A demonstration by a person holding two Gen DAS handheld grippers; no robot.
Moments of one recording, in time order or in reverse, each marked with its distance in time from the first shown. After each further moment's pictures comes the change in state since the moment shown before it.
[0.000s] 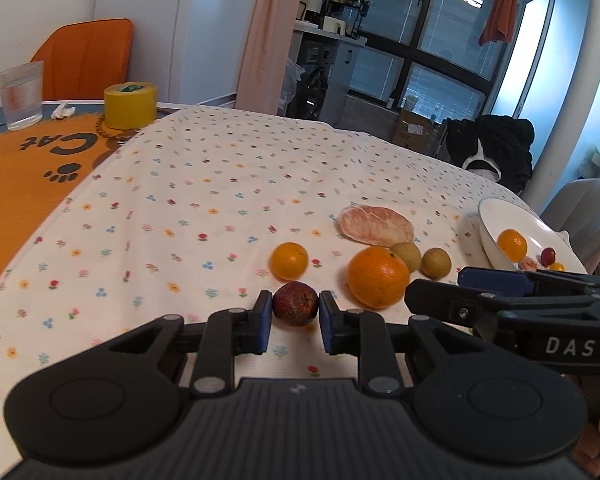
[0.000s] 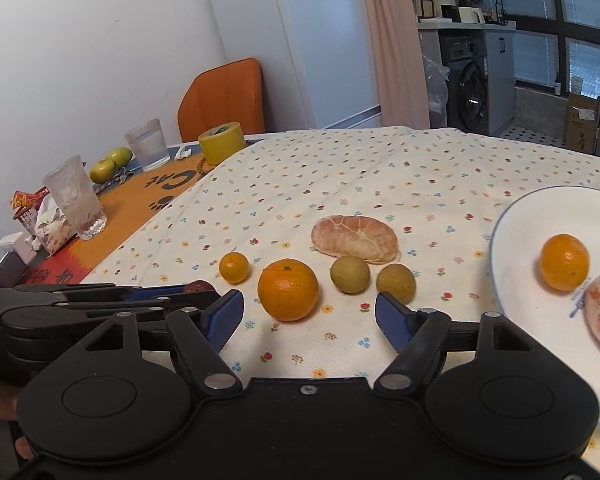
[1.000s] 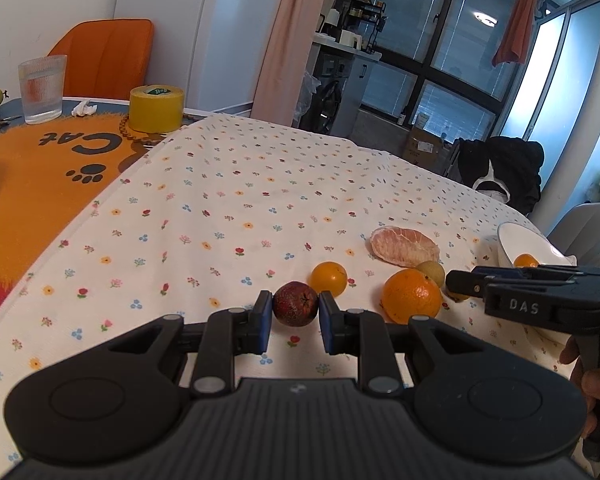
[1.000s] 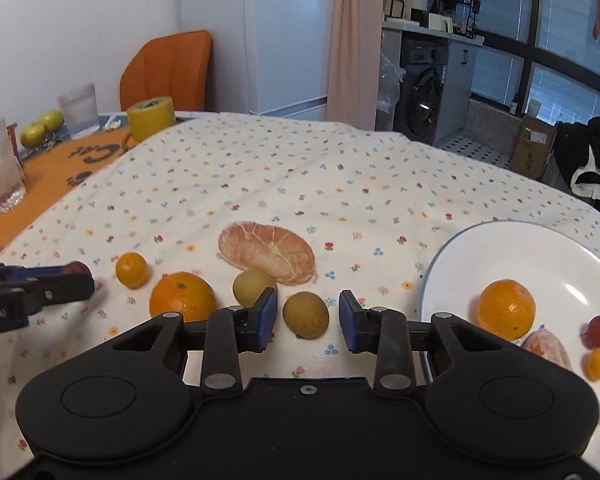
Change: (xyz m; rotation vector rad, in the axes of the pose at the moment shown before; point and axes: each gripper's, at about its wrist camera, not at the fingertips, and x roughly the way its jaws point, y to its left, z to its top) left arm -0.003 0.024 0.005 -0.050 -0.034 0.009; right arm 0.029 -0.016 0.016 -0.103 0.063 -0.227
